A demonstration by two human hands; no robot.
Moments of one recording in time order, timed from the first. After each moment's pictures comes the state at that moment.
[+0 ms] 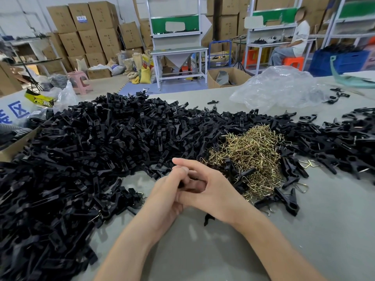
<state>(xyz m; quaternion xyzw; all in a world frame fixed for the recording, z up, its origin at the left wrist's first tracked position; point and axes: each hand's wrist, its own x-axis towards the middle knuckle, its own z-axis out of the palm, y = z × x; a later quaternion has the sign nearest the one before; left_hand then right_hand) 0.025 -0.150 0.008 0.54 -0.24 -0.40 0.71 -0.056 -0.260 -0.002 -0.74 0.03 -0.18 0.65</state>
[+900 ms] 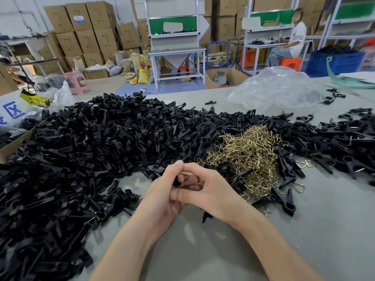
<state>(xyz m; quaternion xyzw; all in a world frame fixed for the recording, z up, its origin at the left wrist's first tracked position) 0.028 -0.152 0.005 0.50 -0.16 -0.42 0.74 -0.057 -0.264 0.000 -0.76 0.04 -0.16 0.63</state>
